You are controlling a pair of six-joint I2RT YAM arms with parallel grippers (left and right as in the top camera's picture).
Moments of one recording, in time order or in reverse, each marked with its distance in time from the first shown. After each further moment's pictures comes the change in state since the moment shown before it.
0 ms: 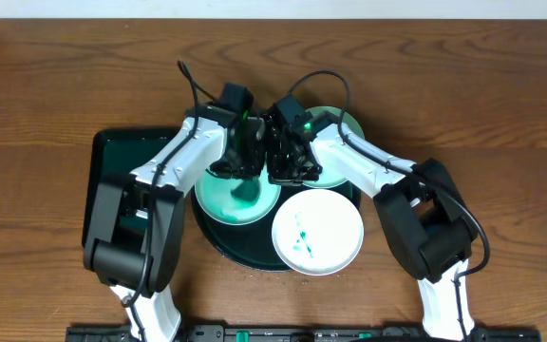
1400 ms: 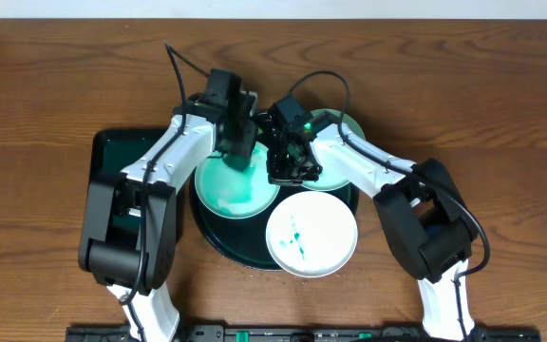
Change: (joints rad) left arm 0.055 0.000 0.002 0.268 -0.090 0.136; right arm 0.000 0.000 -0.001 0.003 -0.004 0.001
